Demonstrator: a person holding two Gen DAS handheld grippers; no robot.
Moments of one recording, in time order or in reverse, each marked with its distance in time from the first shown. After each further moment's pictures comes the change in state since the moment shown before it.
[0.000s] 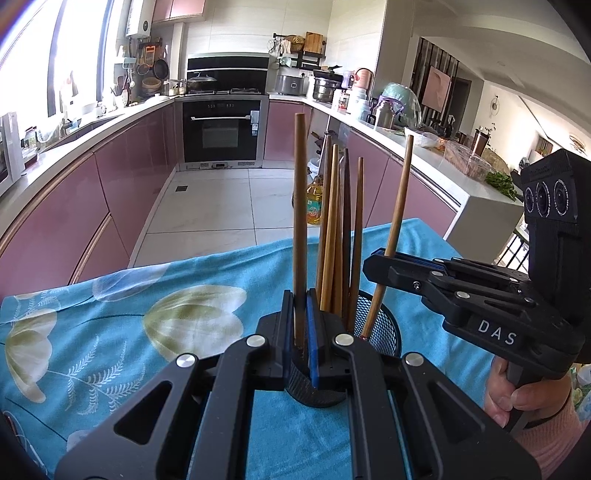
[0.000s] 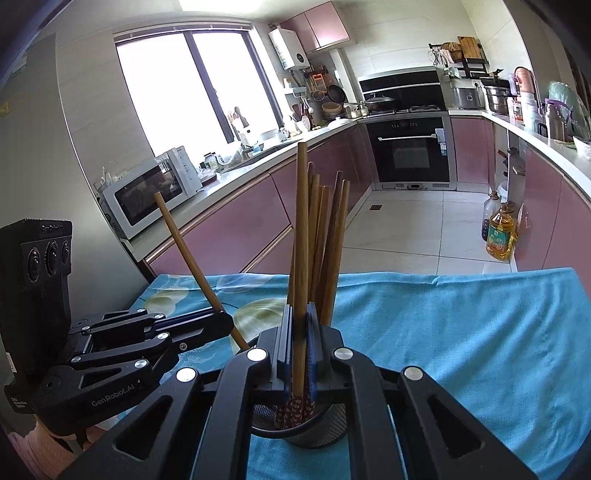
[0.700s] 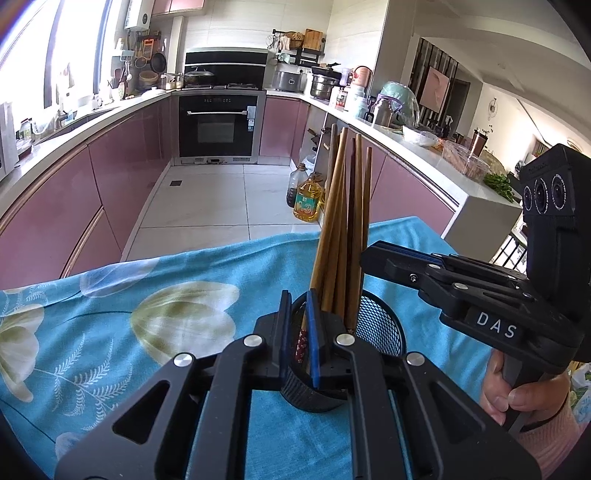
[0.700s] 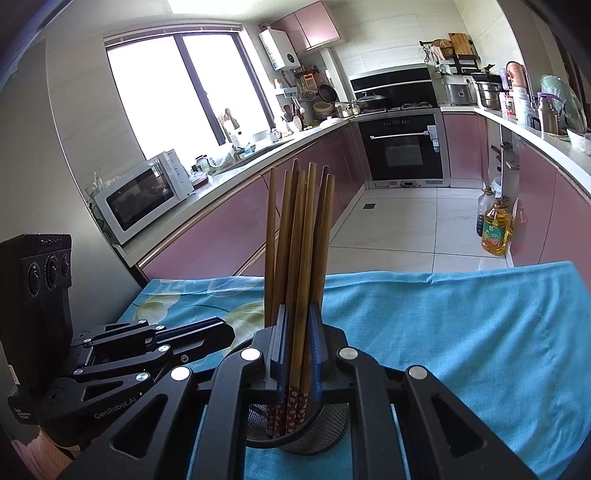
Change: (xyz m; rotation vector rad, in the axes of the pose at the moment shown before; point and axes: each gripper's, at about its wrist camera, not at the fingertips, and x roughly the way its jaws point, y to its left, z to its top) left arm 0.018 0.006 -0.005 -0.019 0.007 -0.029; right arm 0.006 -0.007 0.001 0.023 -0.004 -0.018
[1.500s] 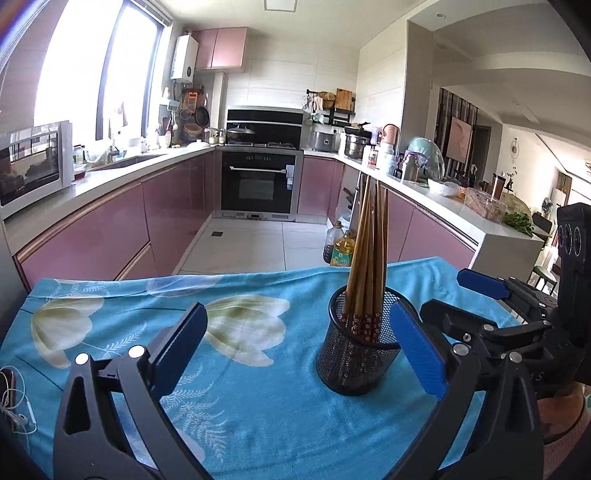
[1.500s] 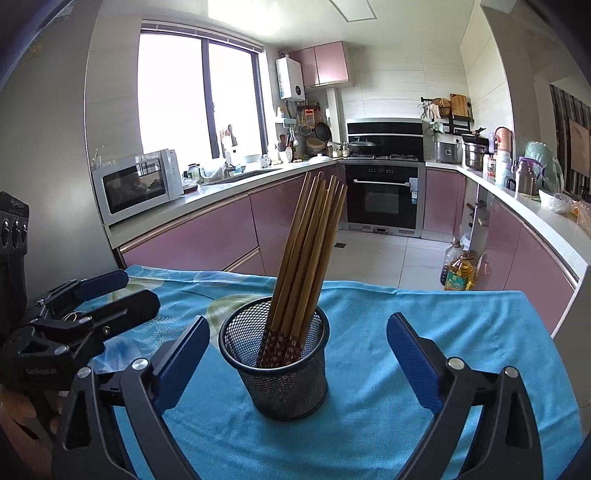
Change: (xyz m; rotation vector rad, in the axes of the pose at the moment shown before) left arm -0.085 0.001 -0.066 -0.023 -0.284 0.165; right arm -0.052 0.034 -0.054 -0.177 -0.160 -0.167
